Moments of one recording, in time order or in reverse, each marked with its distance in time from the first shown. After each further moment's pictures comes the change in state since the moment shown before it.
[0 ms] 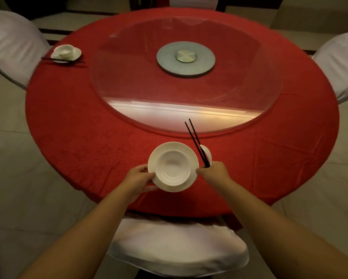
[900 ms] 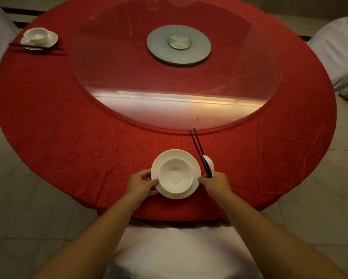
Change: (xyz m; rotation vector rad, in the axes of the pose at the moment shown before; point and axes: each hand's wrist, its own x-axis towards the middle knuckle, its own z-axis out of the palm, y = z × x) left_hand 0.045 -0.030 -0.008 0.179 0.061 0.038; right_hand 0.018 0.041 0.041 -0.007 0.128 0.135
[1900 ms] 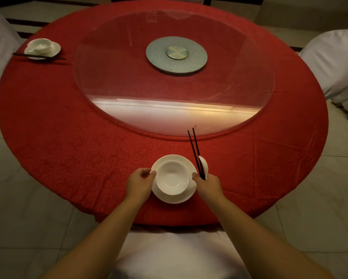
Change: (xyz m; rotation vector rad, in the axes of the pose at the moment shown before) left_hand -0.014 0.027 0.009 0.240 0.255 0.207; right_hand -0.023 -0.020 0.005 0.211 -0.032 -0.048
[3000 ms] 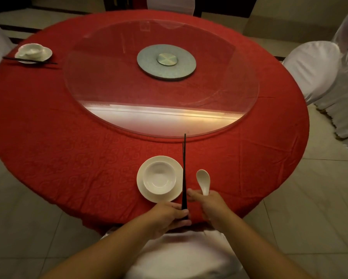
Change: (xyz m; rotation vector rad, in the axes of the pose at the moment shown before) left_hand -0.092 0.010 0.062 -0.449 -0.837 -0.517; right_hand -0.050 0.019 -0.057 0.105 -0.239 0.144
